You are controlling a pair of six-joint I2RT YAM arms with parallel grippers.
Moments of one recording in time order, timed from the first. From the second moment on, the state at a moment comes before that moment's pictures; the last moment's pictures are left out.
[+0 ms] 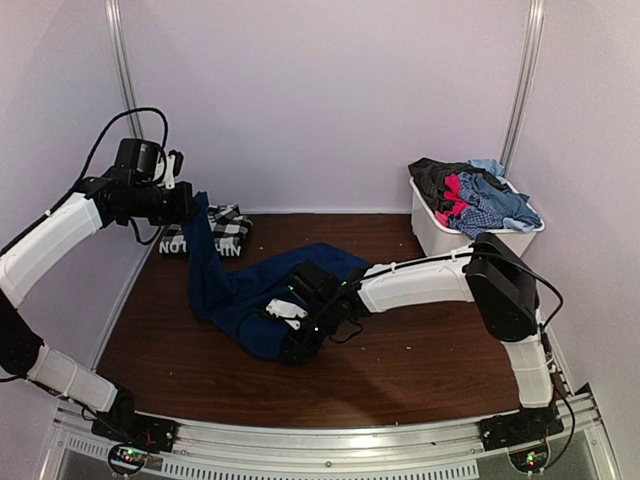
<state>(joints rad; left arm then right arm) -0.30 1.36 1.33 -0.60 0.07 -0.36 1.04 2.17 1.55 -0.40 -0.31 -0.02</state>
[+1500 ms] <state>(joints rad) -0.29 1.44 1.30 -0.57 0.16 -0.31 1.06 1.74 1.21 -0.44 -0.21 -0.02</state>
